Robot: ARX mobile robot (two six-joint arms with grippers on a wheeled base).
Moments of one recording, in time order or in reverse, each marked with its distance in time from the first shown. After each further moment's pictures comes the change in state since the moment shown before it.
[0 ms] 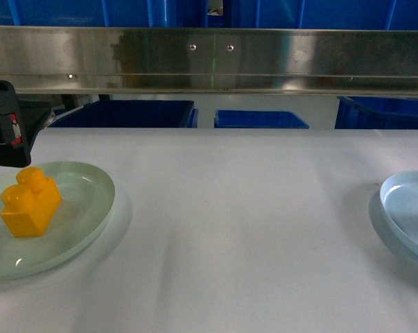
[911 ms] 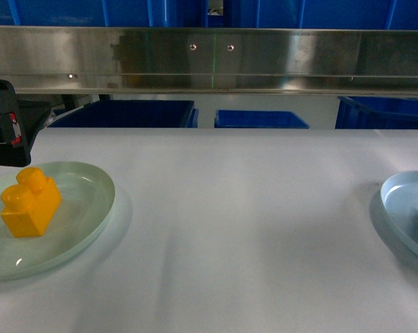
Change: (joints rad) left arm 0.000 0.000 0.000 0.000 0.000 -0.008; right arm -0.010 0.236 -0.004 0.066 0.004 0.005
